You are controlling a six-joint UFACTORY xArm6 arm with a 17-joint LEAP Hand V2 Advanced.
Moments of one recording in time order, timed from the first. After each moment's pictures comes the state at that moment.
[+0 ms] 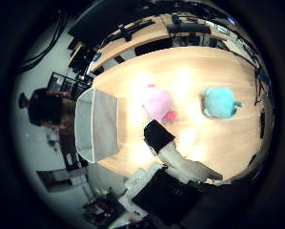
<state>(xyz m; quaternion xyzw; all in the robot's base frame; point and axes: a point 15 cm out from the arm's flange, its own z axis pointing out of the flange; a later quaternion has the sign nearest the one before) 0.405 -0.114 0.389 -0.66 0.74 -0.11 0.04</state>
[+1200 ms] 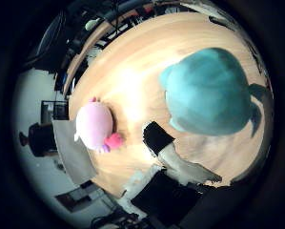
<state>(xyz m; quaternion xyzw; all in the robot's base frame) 0.447 -0.235 0.217 -0.59 0.81 -0.04 -0.01</state>
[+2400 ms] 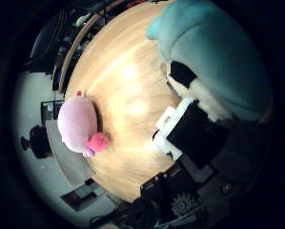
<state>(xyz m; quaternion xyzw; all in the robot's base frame) 0.443 -0.233 0.184 -0.59 0.81 -0.01 -0.02</state>
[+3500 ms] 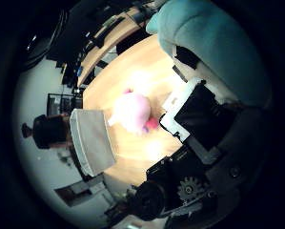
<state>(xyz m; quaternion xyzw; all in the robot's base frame) 0.434 -0.131 0.359 -0.64 0.77 -0.04 0.03</state>
